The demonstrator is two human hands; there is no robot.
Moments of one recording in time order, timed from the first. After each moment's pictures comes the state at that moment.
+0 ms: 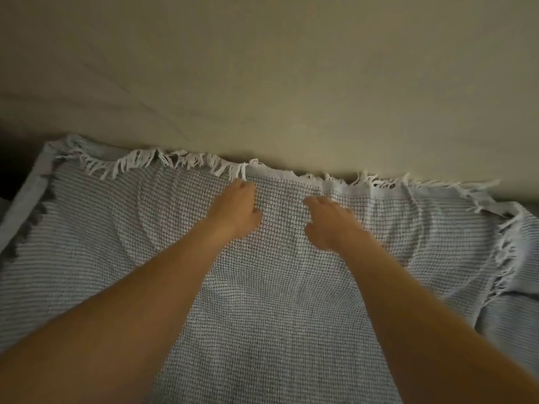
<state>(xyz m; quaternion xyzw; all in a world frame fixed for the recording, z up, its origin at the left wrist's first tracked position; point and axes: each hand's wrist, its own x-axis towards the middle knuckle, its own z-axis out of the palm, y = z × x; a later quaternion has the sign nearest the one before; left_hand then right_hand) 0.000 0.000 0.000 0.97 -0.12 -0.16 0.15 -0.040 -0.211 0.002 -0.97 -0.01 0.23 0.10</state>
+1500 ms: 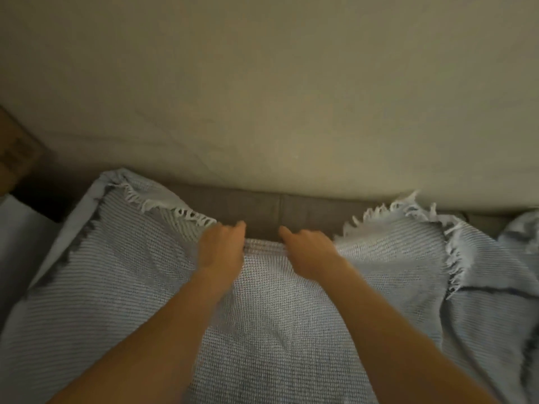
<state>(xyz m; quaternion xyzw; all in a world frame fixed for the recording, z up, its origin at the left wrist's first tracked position) -0.126 0.033 0.097 1.00 -0.08 -0.02 0.00 -0.131 -0.165 0.088 -0.97 -0.15 0.17 0.02</state>
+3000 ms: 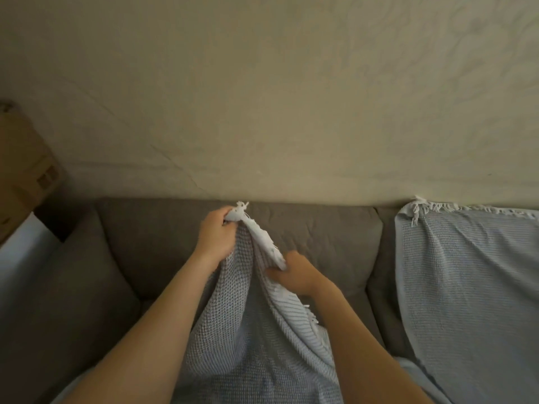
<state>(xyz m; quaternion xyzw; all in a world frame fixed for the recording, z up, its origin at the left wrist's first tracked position) -0.314 0.046 0.229 0.86 -0.07 0.01 0.51 -0.394 -0.158 0.191 -0.92 0.04 0.15 0.37</state>
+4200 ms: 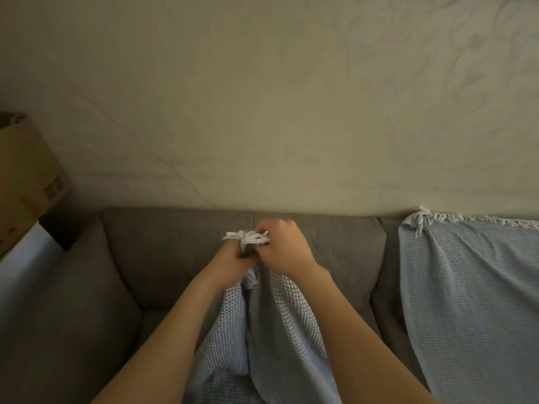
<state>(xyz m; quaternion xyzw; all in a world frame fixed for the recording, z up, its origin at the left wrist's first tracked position) -0.338 0.042 0.224 0.80 -0.14 -0.15 0.57 -0.354 -0.118 0.256 -0.95 -0.06 -0.09 0.29</state>
